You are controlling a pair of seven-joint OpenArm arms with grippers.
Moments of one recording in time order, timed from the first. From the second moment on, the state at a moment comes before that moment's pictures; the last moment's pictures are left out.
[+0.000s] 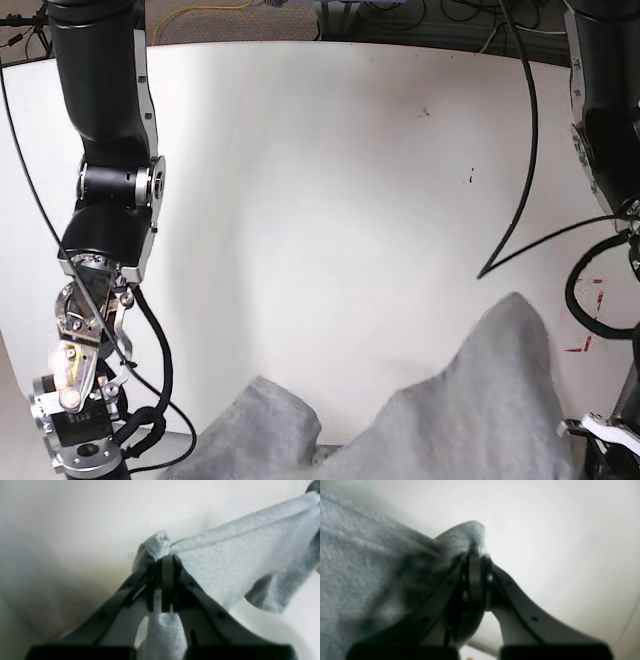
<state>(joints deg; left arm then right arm) -46.3 -28.1 -8.6 102.7 -42.1 -15.4 55.0 53.6 11.9 0.0 90.5 -13.3 24.1 -37.2</state>
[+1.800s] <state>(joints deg) -52.0 -29.1 -9.2 98.8 -41.5 -14.9 56.1 52.7 15.6 0.5 87.6 -14.4 23.6 -37.7</state>
